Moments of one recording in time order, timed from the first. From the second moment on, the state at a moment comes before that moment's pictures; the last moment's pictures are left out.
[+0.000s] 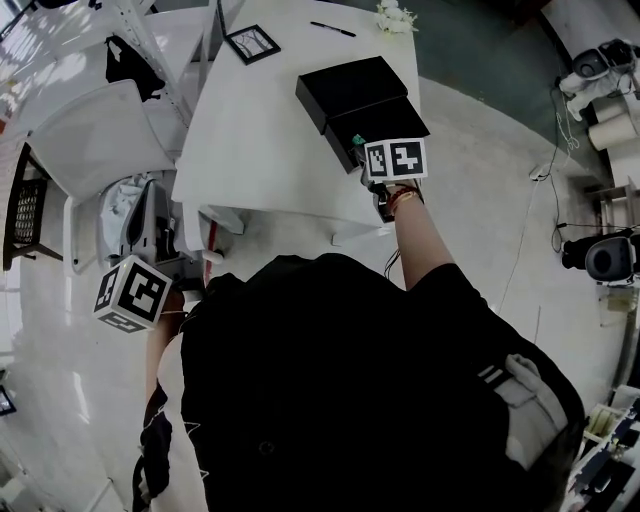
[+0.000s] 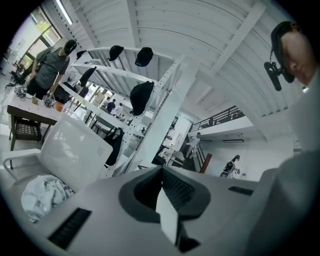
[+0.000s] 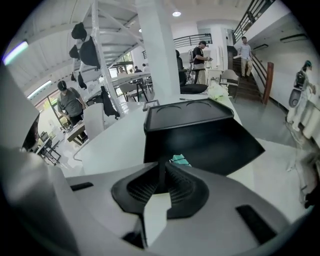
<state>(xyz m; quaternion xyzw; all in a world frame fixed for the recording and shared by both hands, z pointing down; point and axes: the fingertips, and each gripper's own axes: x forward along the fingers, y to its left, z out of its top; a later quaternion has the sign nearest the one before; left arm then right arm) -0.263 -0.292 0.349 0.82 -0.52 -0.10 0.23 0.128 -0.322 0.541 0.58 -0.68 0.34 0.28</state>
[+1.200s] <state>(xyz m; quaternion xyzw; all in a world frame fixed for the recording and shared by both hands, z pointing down) -0.089 -0.270 0.354 0.87 -0.42 -0.05 0.24 0.124 -0.284 0.415 0.55 -0.78 0.31 0.03</state>
